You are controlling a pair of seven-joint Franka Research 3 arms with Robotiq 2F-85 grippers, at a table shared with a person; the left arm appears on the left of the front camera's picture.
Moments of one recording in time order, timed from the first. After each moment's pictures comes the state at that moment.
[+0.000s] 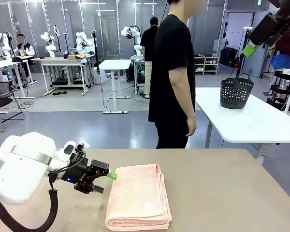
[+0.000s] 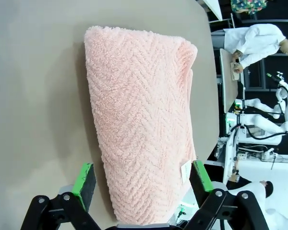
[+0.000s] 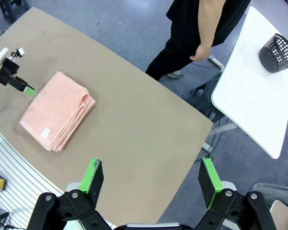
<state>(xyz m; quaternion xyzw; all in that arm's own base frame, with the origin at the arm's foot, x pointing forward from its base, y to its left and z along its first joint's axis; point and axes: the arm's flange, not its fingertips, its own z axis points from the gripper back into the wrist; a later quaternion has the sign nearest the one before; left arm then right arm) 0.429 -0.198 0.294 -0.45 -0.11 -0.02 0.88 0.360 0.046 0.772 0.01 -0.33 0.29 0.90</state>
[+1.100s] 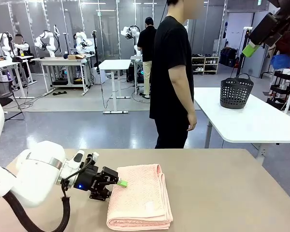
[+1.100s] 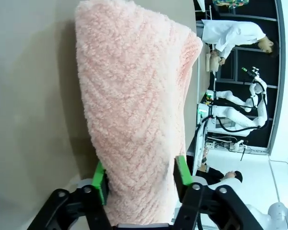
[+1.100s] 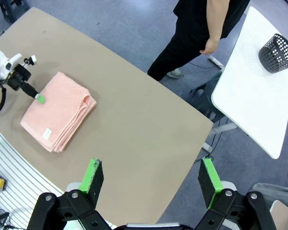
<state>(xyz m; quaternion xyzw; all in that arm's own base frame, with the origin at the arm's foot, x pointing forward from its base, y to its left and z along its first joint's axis) 0.445 -0.222 0.247 -0.53 -0.05 -0.01 0.85 0.360 0.046 0.772 0.01 -0.33 0.29 0.90</state>
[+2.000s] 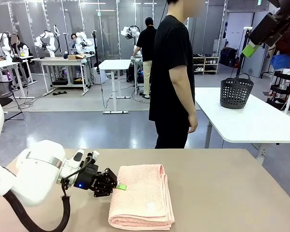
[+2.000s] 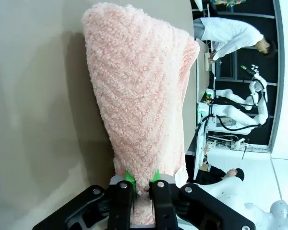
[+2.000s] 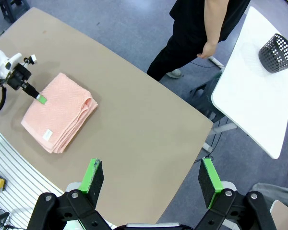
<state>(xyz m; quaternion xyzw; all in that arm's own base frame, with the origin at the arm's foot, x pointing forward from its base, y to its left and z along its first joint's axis) 0.447 -0.222 0.249 -0.53 -0.06 -0.02 0.85 0.360 0.046 0.773 0.01 -0.33 0.29 0.90</state>
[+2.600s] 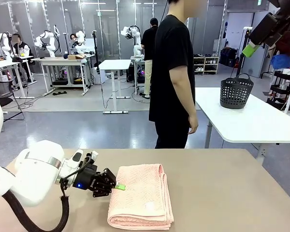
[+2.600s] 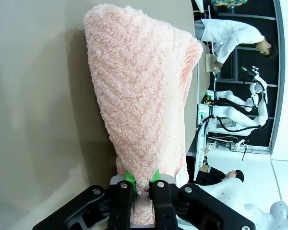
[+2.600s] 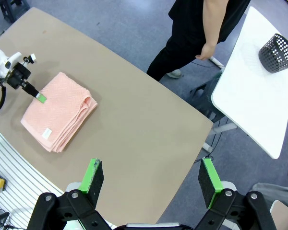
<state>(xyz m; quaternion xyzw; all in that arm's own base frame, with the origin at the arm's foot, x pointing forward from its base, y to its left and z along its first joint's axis) 0.450 -0.216 0.251 -0.52 -0.06 -0.02 0.85 0.360 0.046 0.773 0.01 -0.33 0.29 0.90</state>
